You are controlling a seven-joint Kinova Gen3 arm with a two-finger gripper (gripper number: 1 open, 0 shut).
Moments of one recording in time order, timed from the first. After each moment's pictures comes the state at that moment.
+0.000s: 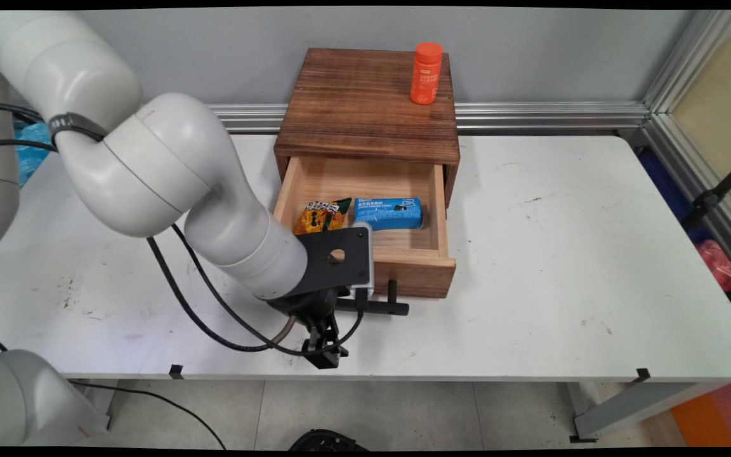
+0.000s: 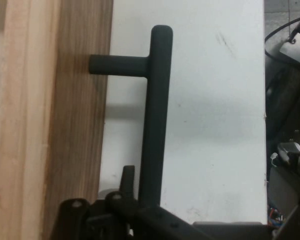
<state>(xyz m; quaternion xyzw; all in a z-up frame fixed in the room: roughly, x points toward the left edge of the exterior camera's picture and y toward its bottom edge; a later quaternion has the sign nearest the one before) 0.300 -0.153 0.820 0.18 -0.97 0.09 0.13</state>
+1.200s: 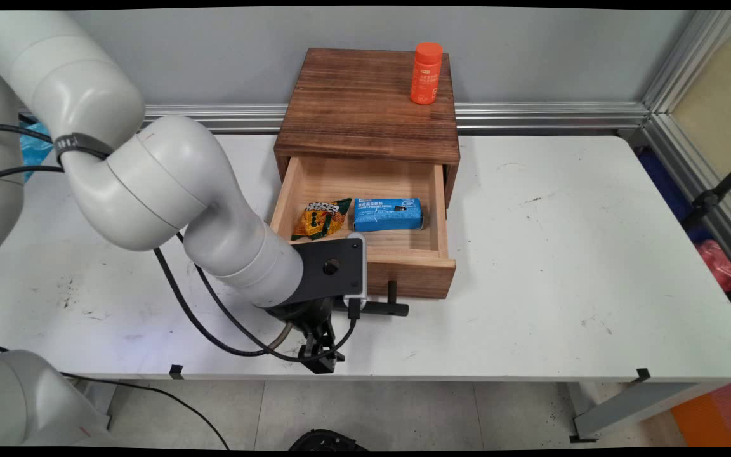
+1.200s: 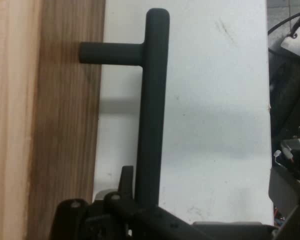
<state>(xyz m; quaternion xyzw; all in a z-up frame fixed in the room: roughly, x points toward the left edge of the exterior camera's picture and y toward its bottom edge) 0.306 -0.151 0.801 0.17 -0.97 0.09 0.14</state>
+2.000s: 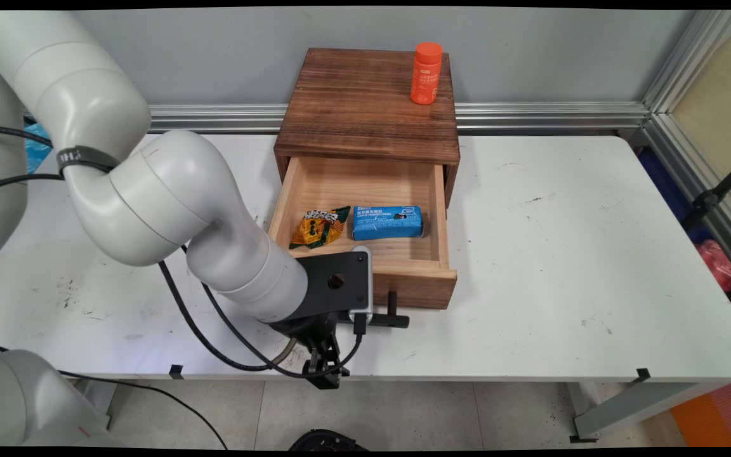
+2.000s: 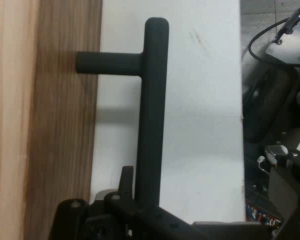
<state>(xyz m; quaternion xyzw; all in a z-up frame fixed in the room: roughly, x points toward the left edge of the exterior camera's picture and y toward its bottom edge) 0.295 -0.139 0.798 0.17 -0.97 0.08 0.14</state>
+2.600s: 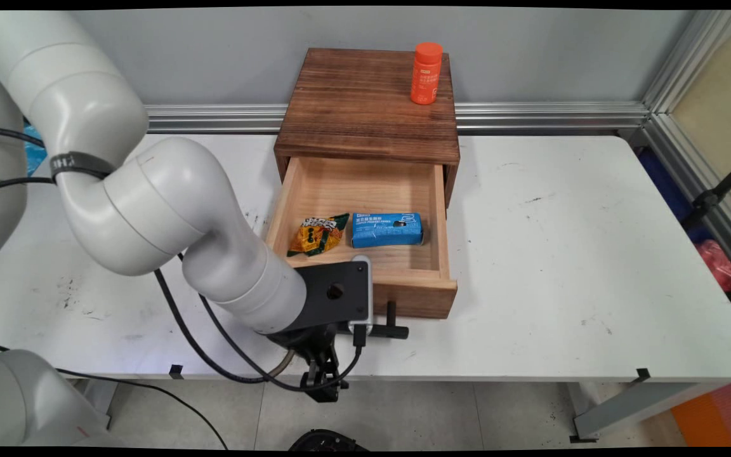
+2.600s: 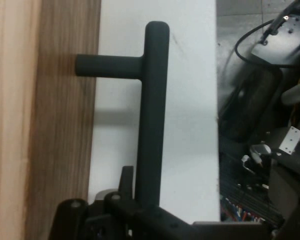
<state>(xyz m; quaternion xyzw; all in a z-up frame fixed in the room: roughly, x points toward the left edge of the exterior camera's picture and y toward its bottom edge) 0.291 -0.128 0.799 0.17 -0.97 0.07 0.14</state>
